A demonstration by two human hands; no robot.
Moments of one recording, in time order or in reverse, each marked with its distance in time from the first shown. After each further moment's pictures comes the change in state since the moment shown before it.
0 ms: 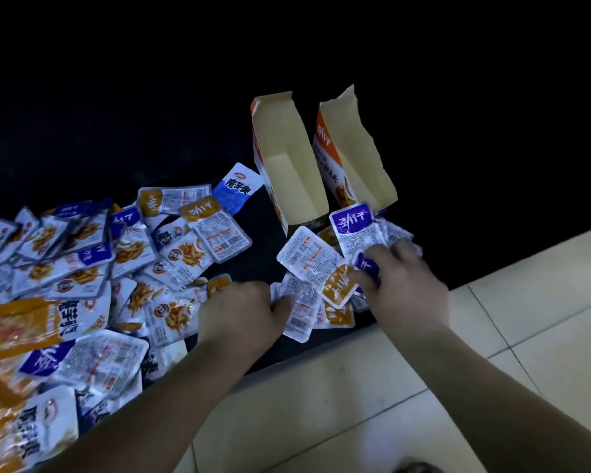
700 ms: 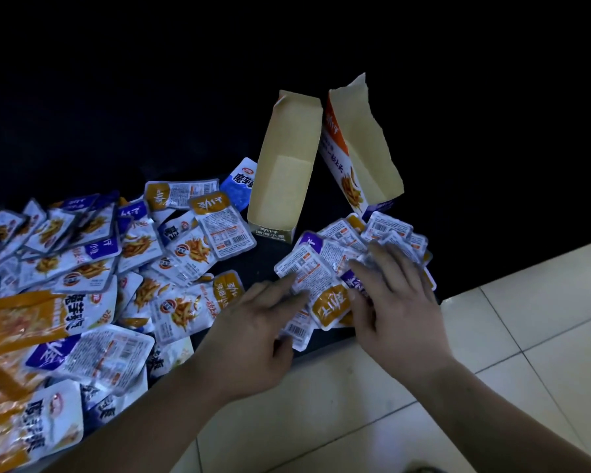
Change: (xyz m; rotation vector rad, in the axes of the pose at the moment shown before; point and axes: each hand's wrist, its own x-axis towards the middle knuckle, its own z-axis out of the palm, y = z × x) left_hand -0.016 -0.040 0.028 -0.219 0.093 0.609; right_hand -0.031 -0.002 0.015 0.128 0.095 -0.294
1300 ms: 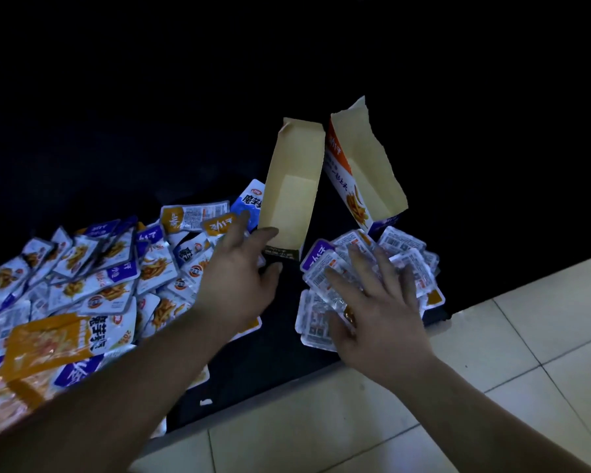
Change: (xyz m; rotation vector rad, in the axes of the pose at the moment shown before) left_hand 0.065 -0.018 -0.061 -0.037 0.247 -0.311; right_hand 0.022 -0.029 -0.003 -0.007 -0.194 -0.015
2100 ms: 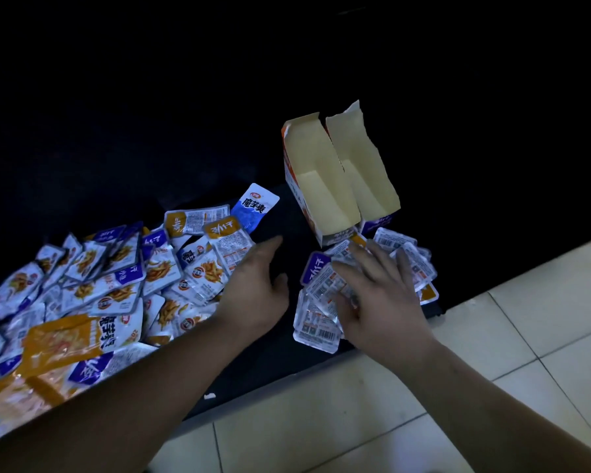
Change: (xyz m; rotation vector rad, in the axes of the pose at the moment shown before) left_hand -0.010 0.024 0.011 -0.271 -0.180 -0.195; right_hand 0.010 0.013 -0.003 0.131 0.159 -0.027
